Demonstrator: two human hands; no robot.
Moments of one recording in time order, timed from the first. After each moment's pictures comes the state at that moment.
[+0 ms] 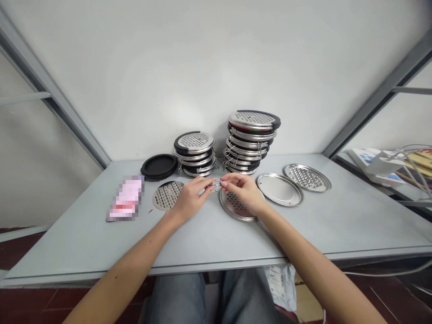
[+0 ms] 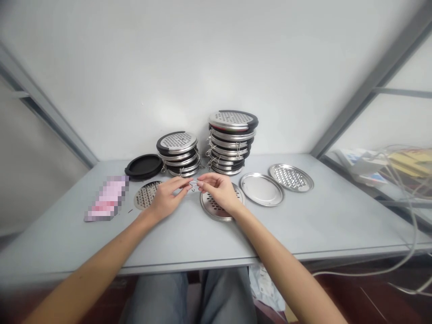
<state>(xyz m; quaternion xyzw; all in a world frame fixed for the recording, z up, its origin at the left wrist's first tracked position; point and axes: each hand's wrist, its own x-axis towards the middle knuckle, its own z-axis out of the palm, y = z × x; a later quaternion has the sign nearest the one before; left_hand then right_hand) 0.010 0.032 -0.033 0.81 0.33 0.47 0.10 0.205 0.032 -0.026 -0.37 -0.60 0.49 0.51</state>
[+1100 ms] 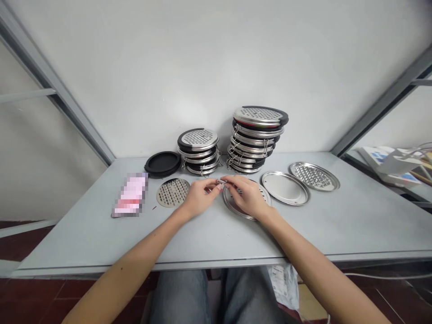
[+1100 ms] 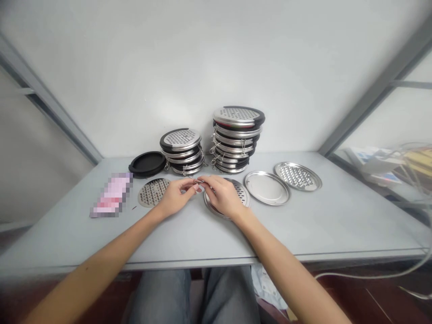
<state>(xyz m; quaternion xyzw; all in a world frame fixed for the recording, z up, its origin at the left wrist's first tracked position) 0.024 0.030 -0.035 0.72 0.41 0.42 0.36 0.209 0.030 -0.040 -0.33 -0.83 0.04 0.45</state>
